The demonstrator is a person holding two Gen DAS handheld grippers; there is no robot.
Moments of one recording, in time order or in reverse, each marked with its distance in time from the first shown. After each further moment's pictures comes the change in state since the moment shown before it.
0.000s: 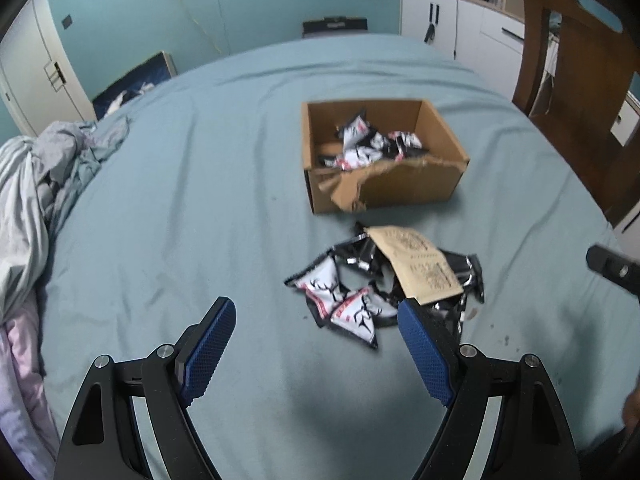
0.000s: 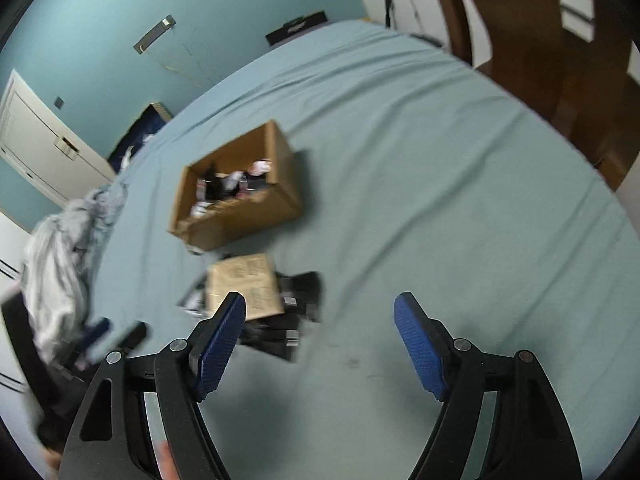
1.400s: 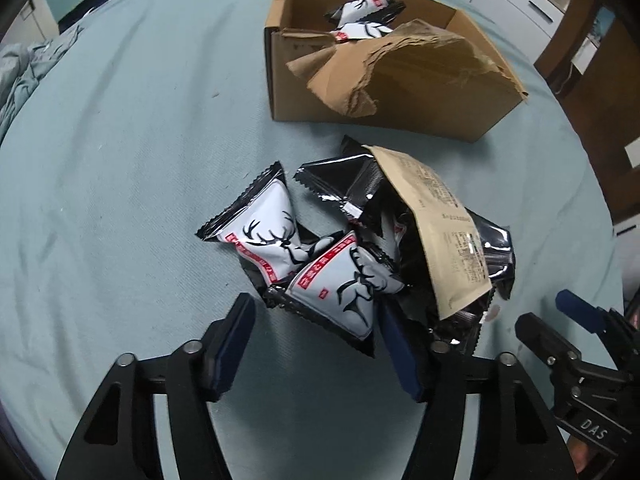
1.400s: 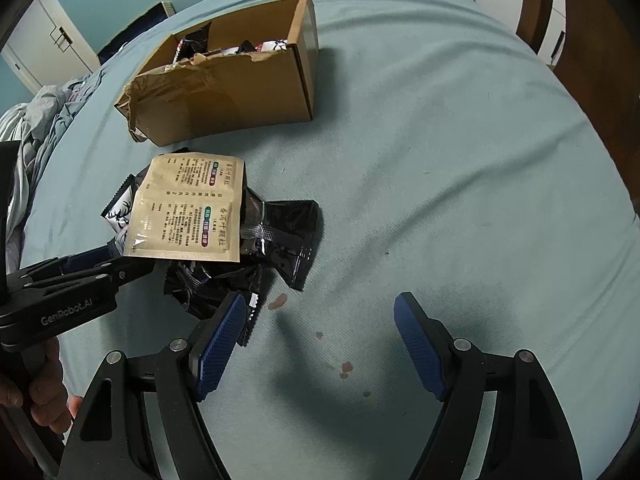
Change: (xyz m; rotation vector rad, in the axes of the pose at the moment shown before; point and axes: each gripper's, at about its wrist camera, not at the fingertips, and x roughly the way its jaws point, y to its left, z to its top) left arm 0.108 0.002 -0.002 -0.099 0.253 -0.156; right arm 0.113 0.051 -0.011 -0.237 0.228 -0.090
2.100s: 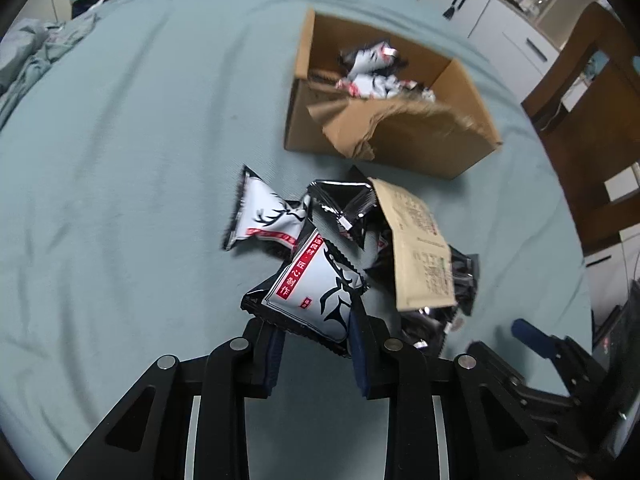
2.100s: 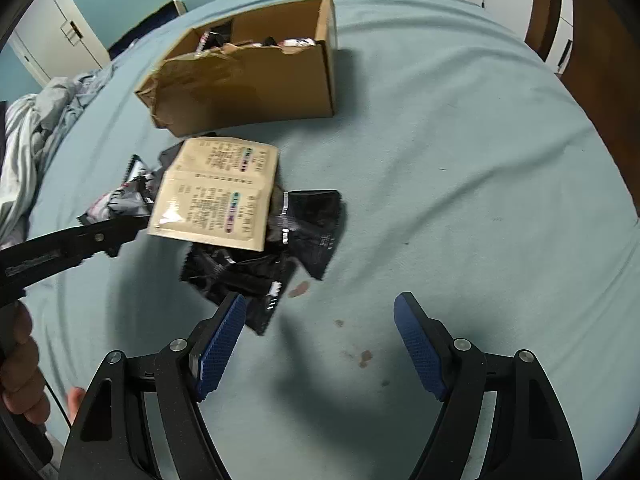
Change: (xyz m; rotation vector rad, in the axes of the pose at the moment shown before) left arm -0.040 0.031 -0.012 -0.082 -0.074 -0.087; right arm -0.004 0.016 -0.014 -0.030 -0.029 0.020
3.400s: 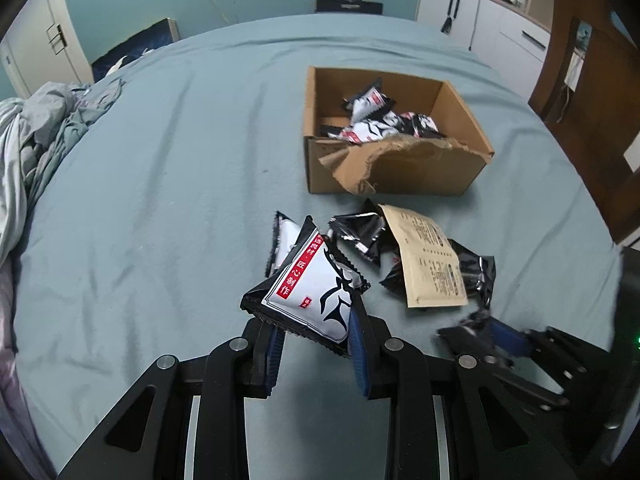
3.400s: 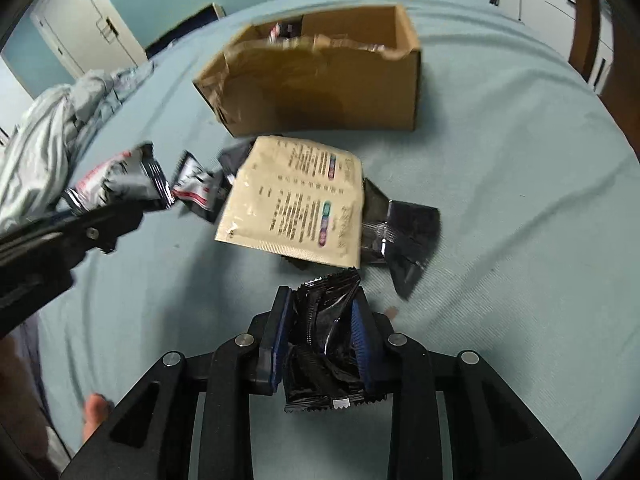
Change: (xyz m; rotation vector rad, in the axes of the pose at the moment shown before) left arm -0.032 -0.022 -0.002 0.098 -0.142 0.186; right arm 0.006 0.027 -0.006 -0.056 -0.065 0.113
